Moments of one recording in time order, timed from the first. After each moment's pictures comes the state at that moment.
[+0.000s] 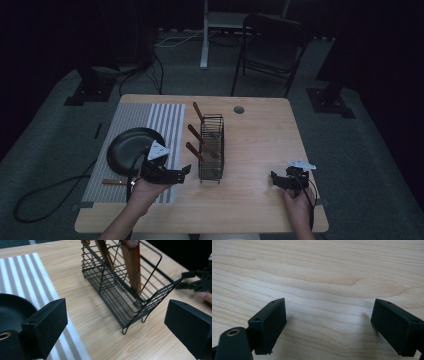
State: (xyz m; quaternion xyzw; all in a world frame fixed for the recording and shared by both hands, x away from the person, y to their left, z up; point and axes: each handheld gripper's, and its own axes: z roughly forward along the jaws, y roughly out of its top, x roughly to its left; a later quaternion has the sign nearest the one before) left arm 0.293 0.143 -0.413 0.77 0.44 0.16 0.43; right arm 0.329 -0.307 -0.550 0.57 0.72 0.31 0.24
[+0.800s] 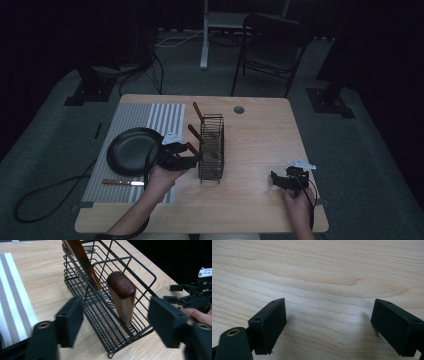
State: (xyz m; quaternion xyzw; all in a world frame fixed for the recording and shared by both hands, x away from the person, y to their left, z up) left arm 0.331 0.113 -0.417 0.76 0.44 0.11 0.45; right arm 0.329 -0.307 -0.550 0.57 0.72 0.31 0.24
